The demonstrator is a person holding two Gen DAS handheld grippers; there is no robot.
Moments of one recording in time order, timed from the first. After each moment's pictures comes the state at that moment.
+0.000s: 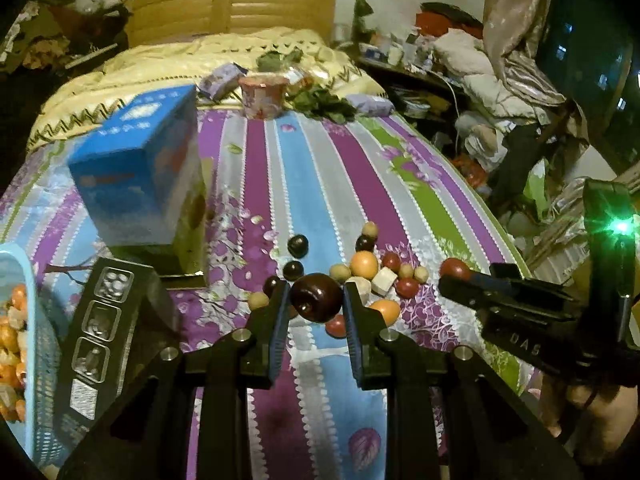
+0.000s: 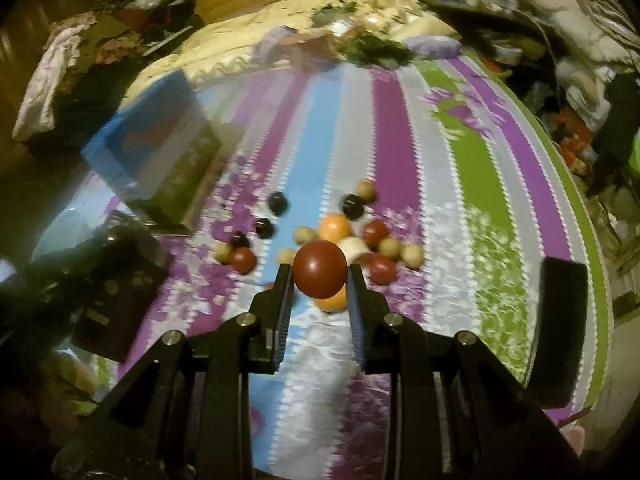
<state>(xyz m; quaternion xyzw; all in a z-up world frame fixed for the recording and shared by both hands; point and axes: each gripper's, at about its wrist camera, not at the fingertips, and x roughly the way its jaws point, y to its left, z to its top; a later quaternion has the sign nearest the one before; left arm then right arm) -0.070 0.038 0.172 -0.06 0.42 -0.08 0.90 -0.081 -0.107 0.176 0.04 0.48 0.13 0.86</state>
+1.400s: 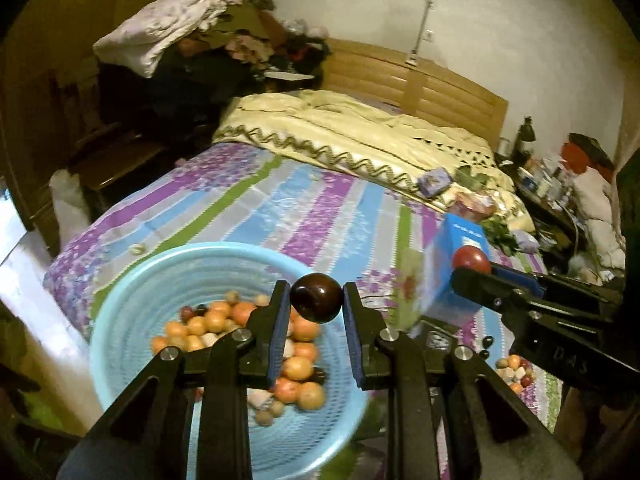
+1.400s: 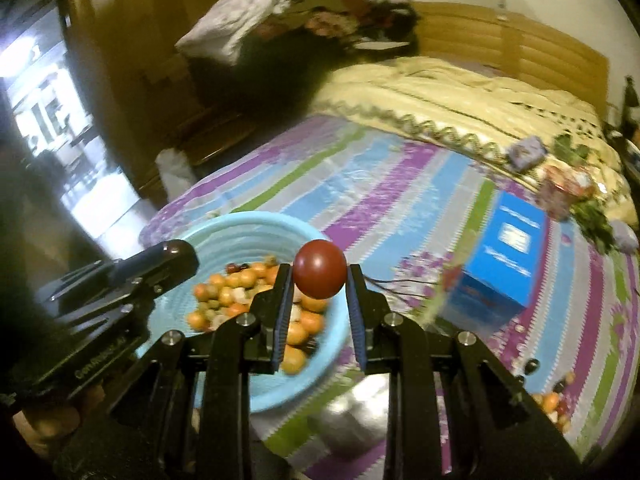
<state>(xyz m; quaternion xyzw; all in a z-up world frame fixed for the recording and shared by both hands) -0.202 0.343 0.272 -0.17 0.32 0.19 0.91 -0.114 0.218 0.297 -0.09 0.39 0.40 0.82</state>
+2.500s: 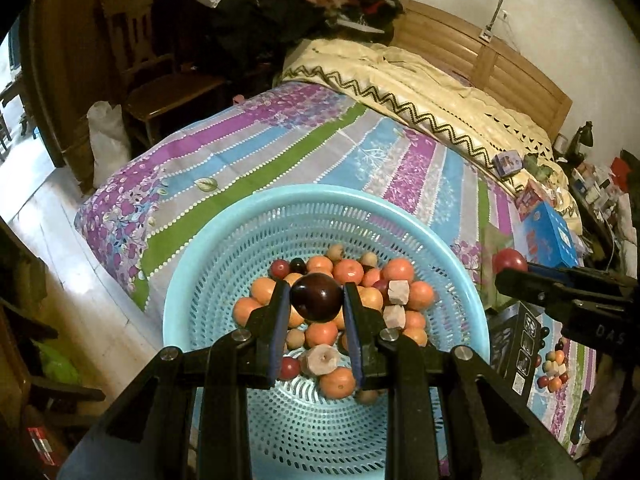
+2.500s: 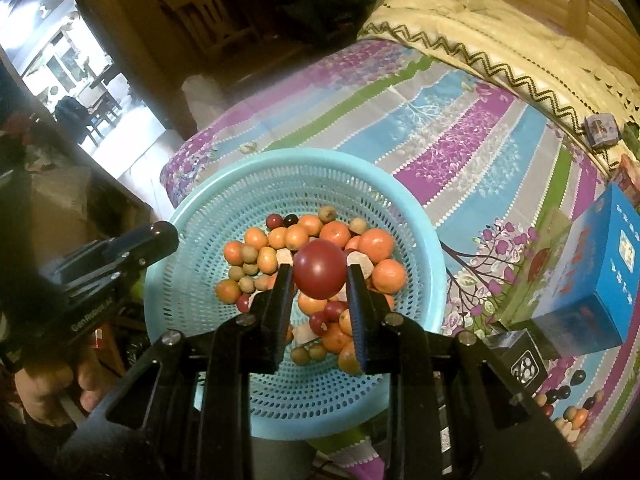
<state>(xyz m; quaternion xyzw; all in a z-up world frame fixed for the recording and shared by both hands) -0.235 0.461 0.206 -0.23 0.40 0.24 0.86 -0.106 0.312 0.245 -0.14 0.50 0.44 0.73</state>
